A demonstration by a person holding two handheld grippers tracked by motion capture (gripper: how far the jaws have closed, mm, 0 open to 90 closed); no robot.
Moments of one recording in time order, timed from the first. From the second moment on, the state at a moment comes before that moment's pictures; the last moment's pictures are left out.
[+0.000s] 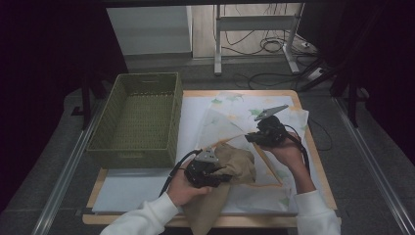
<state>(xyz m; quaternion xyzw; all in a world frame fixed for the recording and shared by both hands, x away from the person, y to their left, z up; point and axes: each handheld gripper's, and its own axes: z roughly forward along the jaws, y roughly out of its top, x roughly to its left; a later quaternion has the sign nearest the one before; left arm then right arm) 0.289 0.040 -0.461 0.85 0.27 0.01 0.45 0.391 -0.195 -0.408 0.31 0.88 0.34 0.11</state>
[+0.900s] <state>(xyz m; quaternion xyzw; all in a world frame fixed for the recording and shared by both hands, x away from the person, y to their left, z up) 0.321 0.012 -0.470 0.86 0.29 0.00 0.43 0.391 -0.196 -0.407 0.31 0.88 0.34 0.11</state>
